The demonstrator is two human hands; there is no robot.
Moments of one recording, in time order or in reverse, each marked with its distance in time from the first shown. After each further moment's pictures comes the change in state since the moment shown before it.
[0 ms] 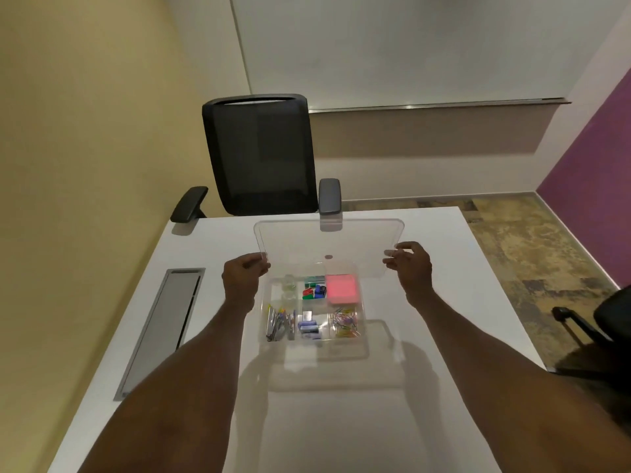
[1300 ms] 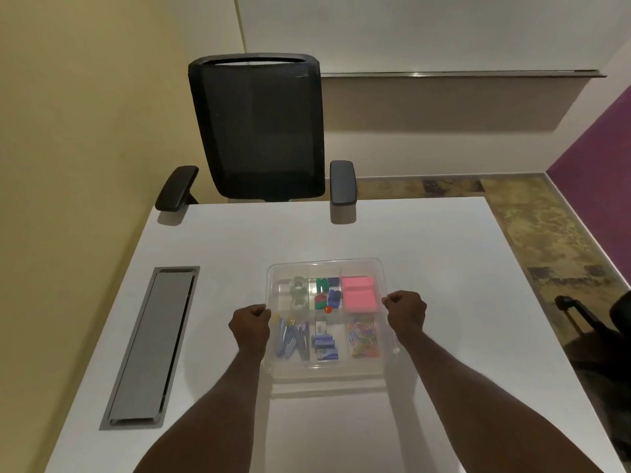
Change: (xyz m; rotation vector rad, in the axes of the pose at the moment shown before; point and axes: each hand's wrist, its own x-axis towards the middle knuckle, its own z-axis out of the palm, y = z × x) left_hand 0.040 -0.113 -0.014 0.487 0.107 -0.152; right_hand 0.010 0.094 0.084 -0.596 0.099 0.295
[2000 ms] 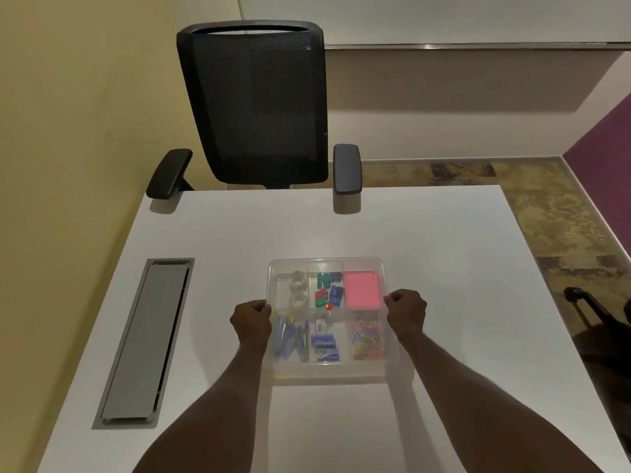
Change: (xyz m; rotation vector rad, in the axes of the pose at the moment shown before) left_hand 0.024 -0.006 0.022 0.131 -0.051 -0.076; right_hand 0.020 0.006 0.022 -0.090 -0.026 0.027
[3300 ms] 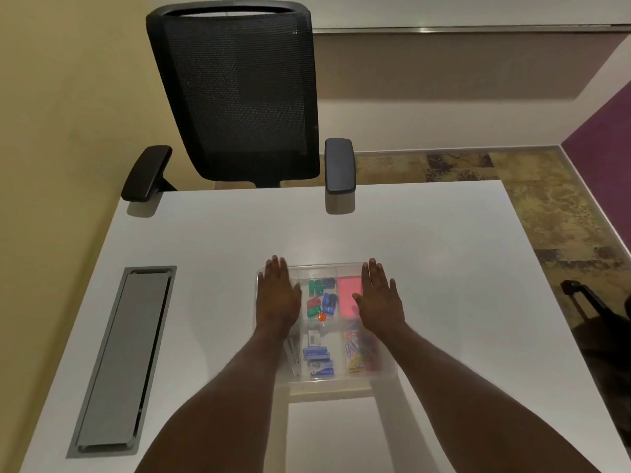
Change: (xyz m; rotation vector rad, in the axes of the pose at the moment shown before) left_hand 0.039 0.052 0.066 0.608 -0.238 0.447; right_hand 0.038 -0.018 0.037 -0.818 -0.266 -0.525
